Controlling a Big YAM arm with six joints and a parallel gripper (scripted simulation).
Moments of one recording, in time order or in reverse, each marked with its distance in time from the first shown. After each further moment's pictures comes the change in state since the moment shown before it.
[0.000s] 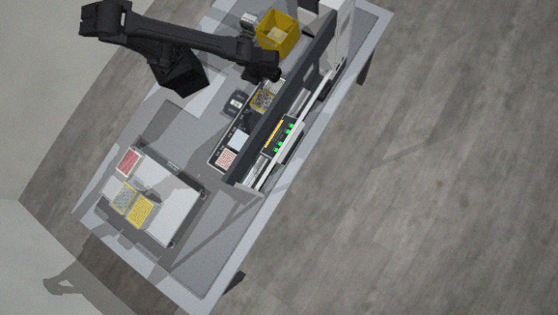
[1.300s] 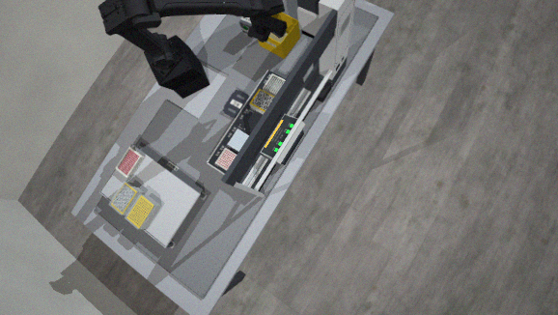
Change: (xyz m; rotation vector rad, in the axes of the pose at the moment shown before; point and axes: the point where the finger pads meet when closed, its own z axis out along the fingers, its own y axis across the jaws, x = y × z) arm 0.067 0.164 -0.009 -0.012 0.000 -0.031
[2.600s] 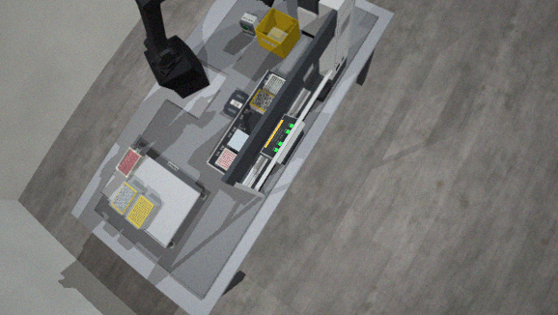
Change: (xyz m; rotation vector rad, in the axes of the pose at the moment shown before) arm 0.056 0.154 -0.007 0.004 0.001 0.023
